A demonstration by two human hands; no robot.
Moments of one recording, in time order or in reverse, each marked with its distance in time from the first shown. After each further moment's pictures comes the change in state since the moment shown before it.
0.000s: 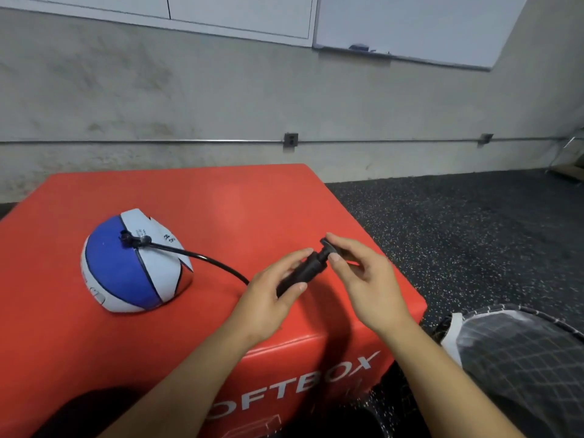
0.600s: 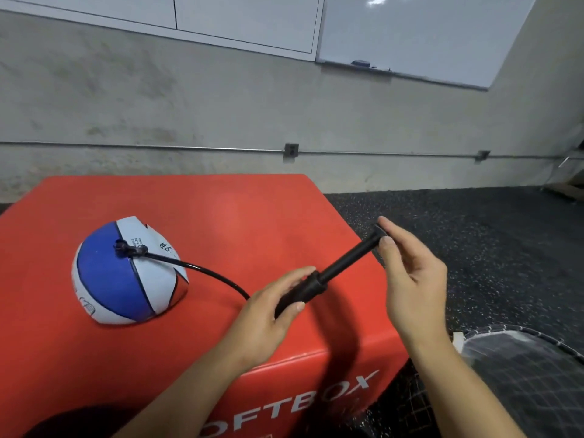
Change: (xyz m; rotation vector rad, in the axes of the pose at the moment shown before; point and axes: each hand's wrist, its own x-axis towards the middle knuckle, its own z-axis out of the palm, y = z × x) left_hand -0.005 -0.002 -0.002 0.047 -0.052 0.039; right_hand 0.008 -0.034 -0.029 0.122 0.380 -0.095
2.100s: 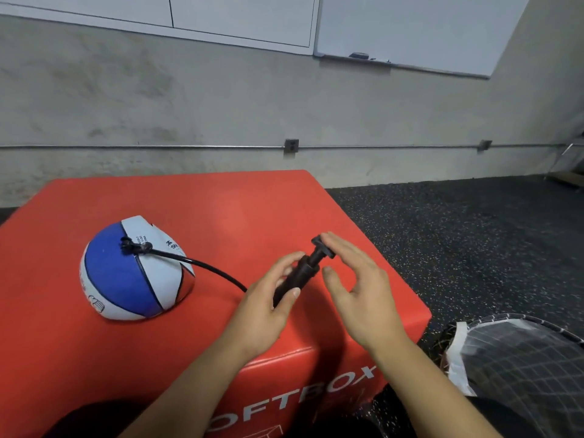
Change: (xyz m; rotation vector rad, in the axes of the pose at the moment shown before) left_hand -0.002 0.003 -0.008 -0.069 0.076 -0.081; right_hand -0.028 0.019 0.037 -0.323 -0.345 -0.117
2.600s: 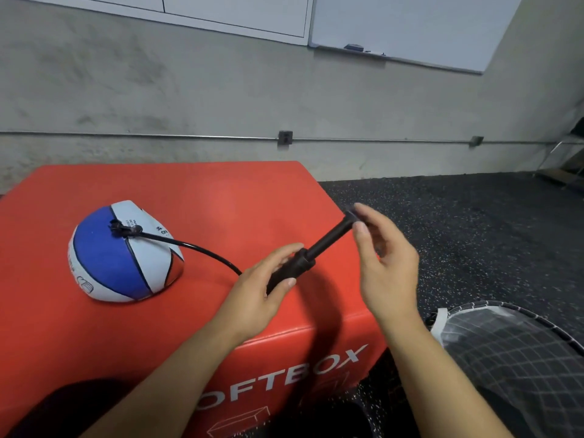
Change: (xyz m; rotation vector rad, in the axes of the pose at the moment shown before) left_hand -0.002 0.007 0.008 0.140 -0.035 0.066; right_hand 0.002 -0.003 -0.037 0.164 0.323 0.038
